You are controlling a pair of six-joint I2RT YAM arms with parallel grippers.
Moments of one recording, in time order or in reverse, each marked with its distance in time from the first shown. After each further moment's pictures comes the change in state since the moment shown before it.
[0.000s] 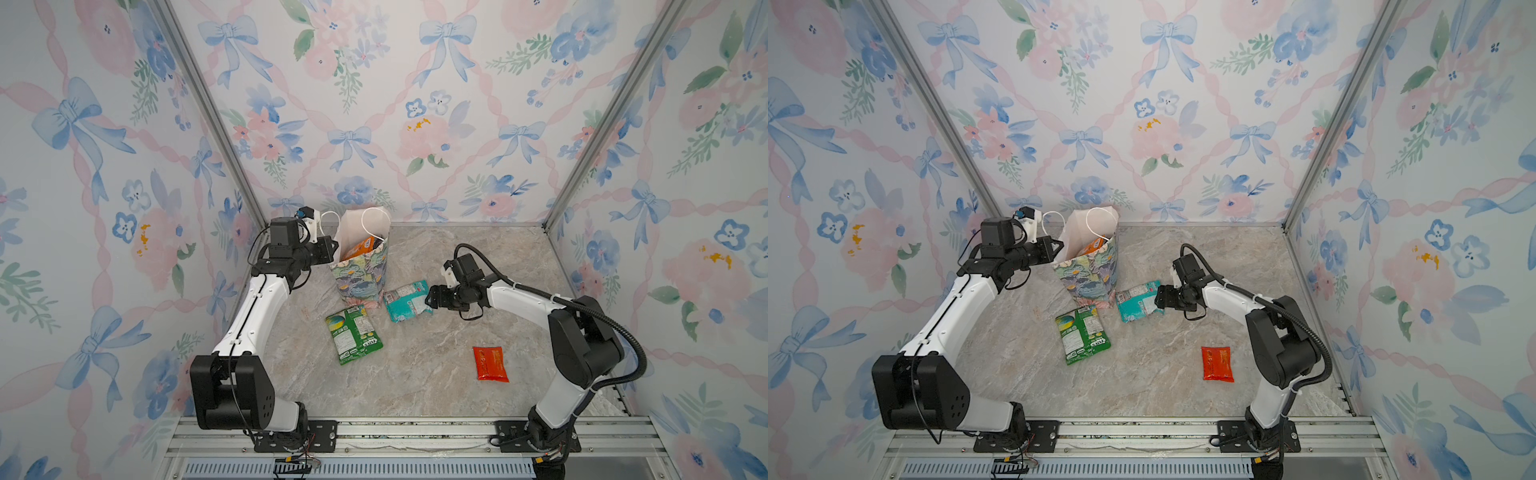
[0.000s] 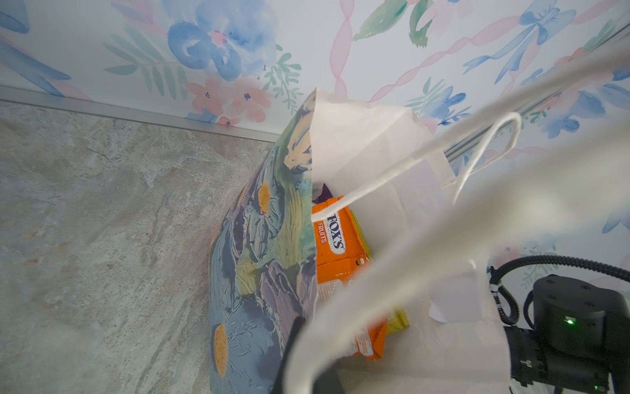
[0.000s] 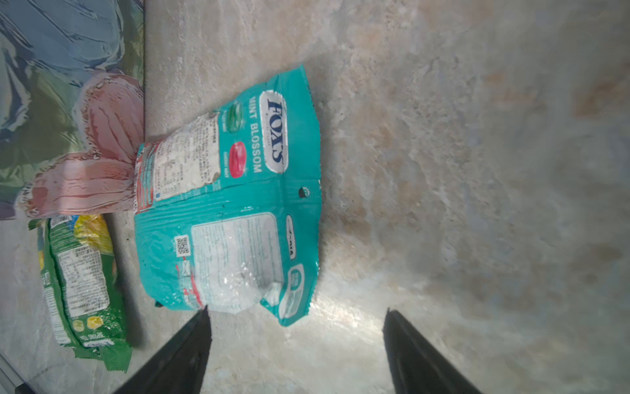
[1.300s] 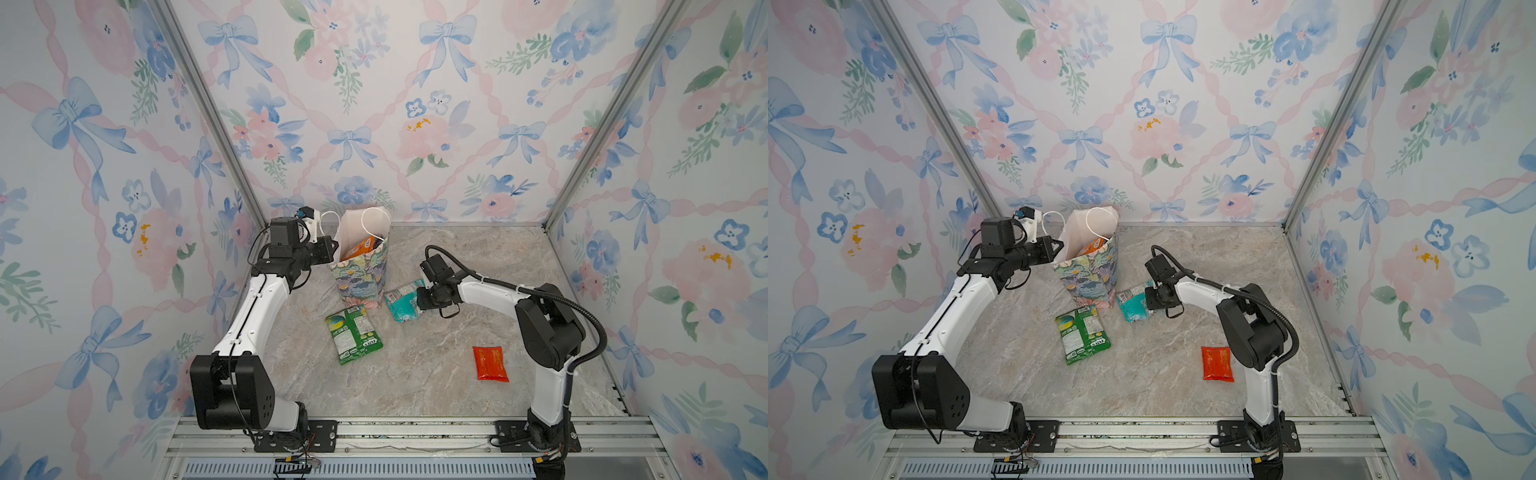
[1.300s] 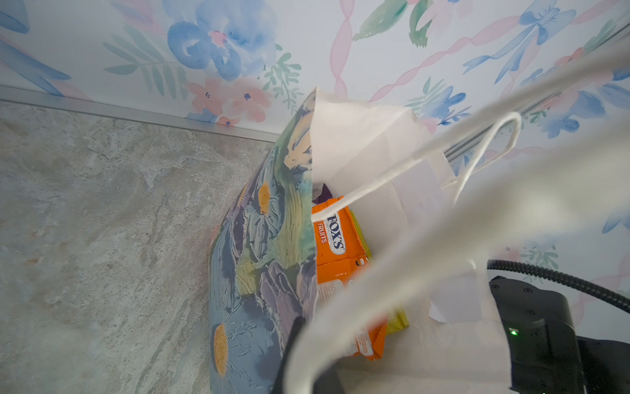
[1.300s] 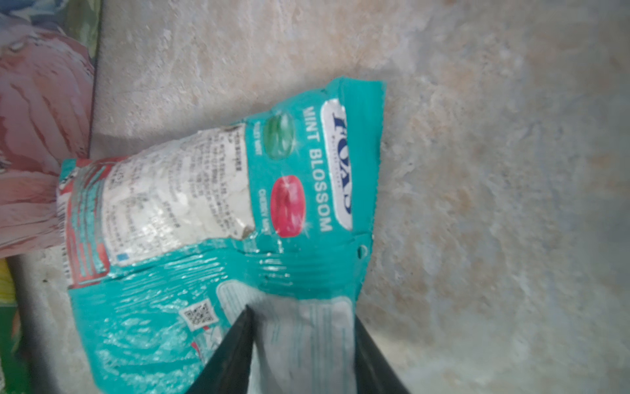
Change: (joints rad) left arm 0.000 0.000 0.000 0.000 0.000 0.000; right arm 0.141 0.185 0.200 -0.084 0.222 -0.074
